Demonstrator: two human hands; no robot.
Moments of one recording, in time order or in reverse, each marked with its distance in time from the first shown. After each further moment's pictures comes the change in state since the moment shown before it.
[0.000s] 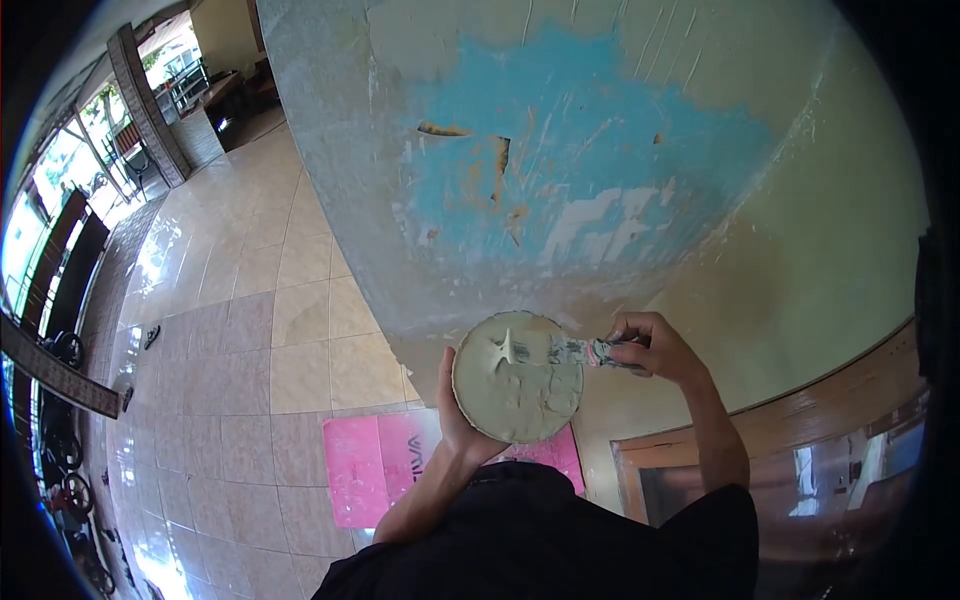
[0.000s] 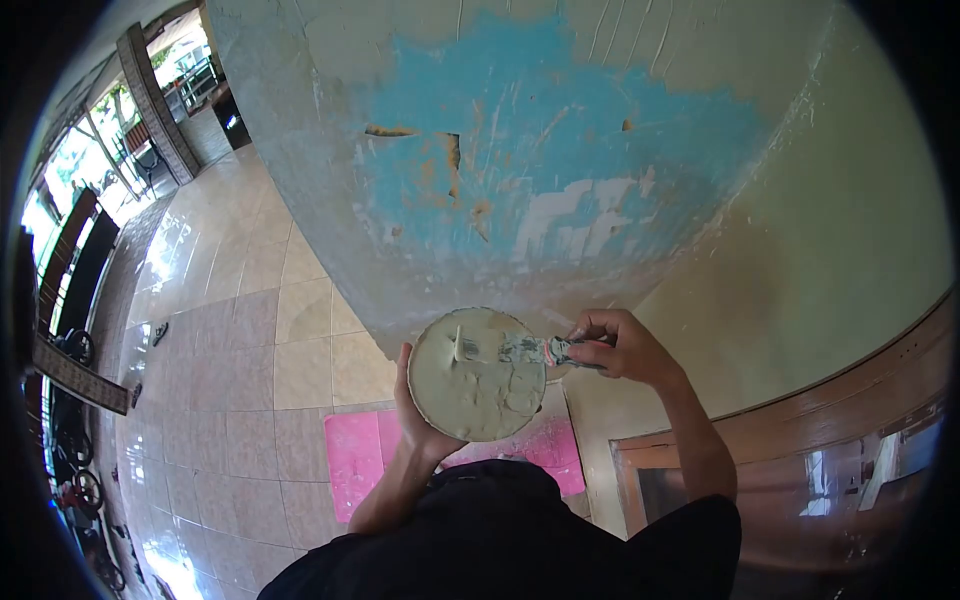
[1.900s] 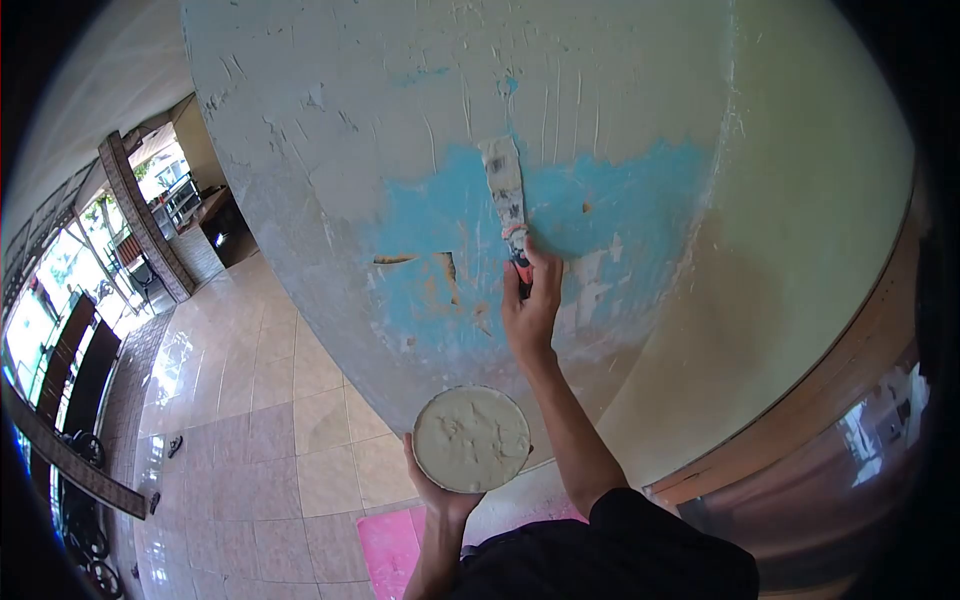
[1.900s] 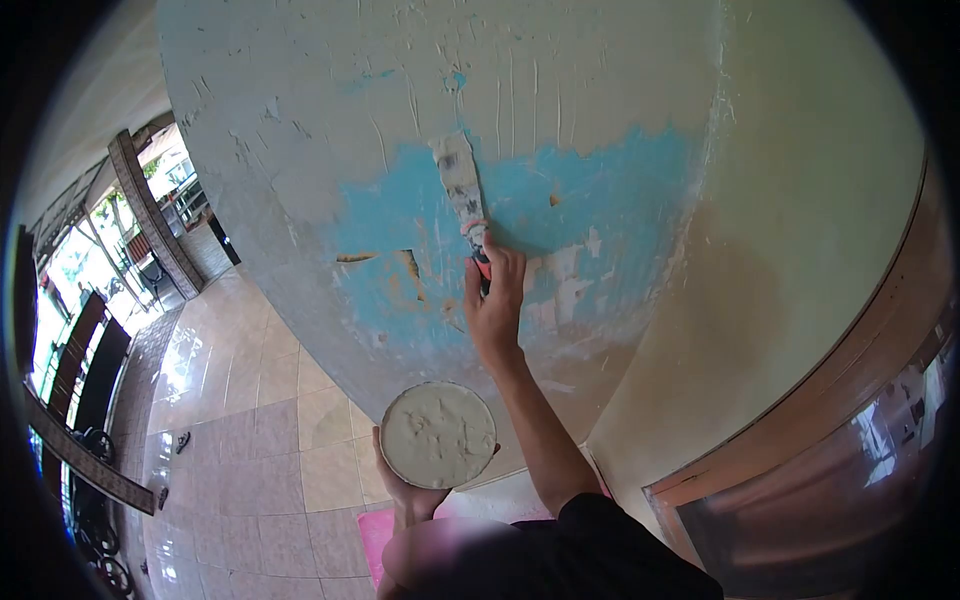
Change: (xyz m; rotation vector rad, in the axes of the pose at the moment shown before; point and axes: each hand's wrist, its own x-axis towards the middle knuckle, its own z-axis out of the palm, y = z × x) left_hand 0.003 0.030 -0.008 0.272 0.142 0.251; right_hand 0.176 -0.051 0.055 -0.338 1.281 -1.115
